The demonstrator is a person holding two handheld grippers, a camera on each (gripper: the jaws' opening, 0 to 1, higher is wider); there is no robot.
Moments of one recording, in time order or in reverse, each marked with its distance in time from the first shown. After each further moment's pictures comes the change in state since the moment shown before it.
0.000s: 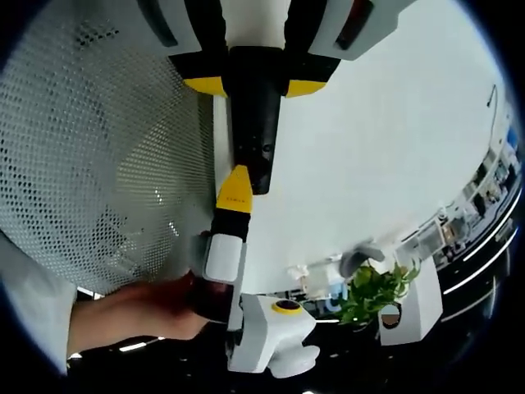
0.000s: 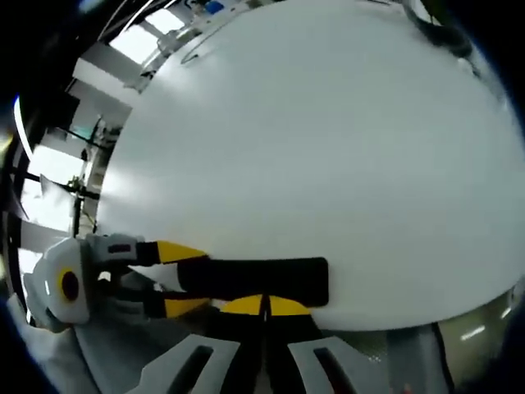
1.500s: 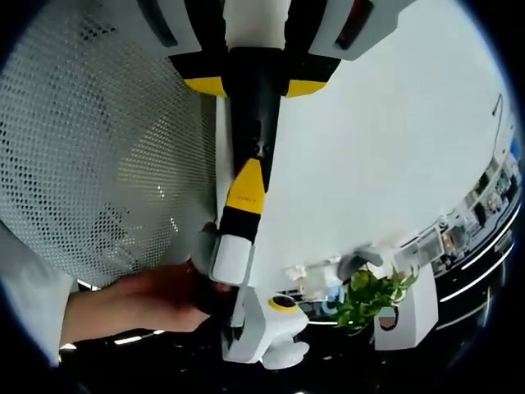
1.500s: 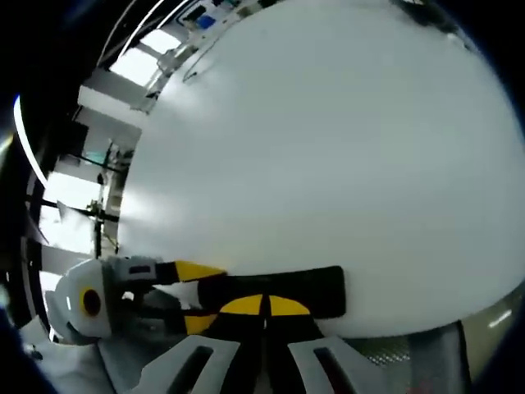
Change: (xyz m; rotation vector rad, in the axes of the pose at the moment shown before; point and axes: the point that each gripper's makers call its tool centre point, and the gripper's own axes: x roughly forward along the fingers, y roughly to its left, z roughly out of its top) left arm 0.001 -0.002 0.000 -0.043 -0.006 -0.015; right arm 0.001 0.008 0.008 0.146 -0.059 0.137
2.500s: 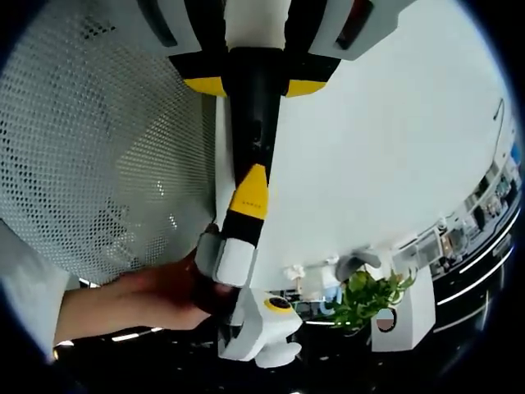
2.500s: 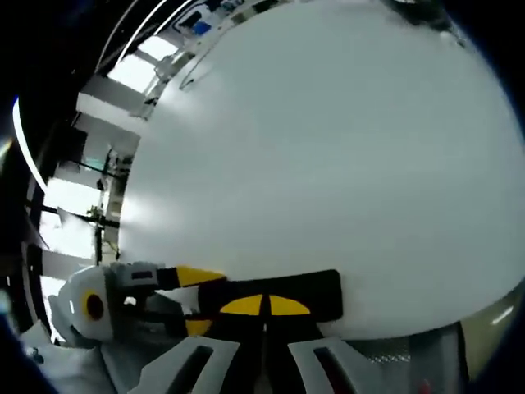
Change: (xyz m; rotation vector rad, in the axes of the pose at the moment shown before) left arm 0.000 0.000 -0.001 -0.014 -0.011 0.000; right arm 0.002 0.005 -0.001 -0.026 0.025 0.007
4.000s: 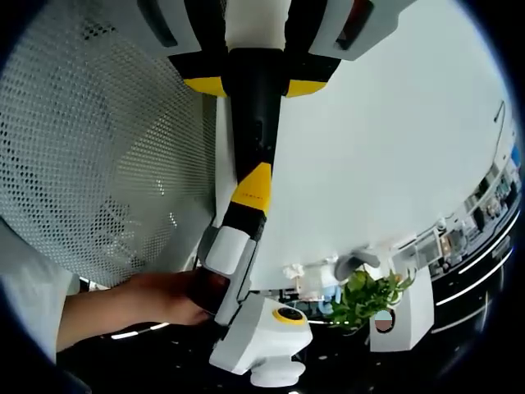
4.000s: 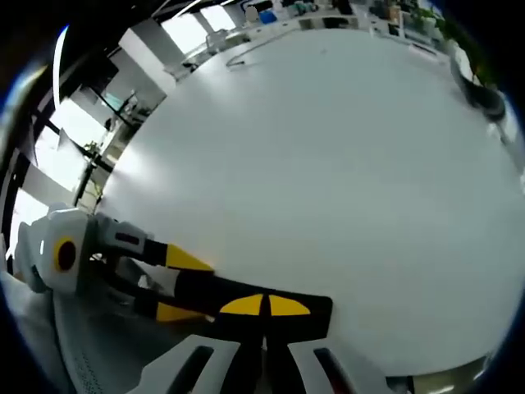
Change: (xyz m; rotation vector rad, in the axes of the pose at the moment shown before) left arm -0.001 0.000 0.000 -0.005 -0.008 -0.002; right arm 0.003 -0.006 0.015 -0.415 -0.043 -0.136
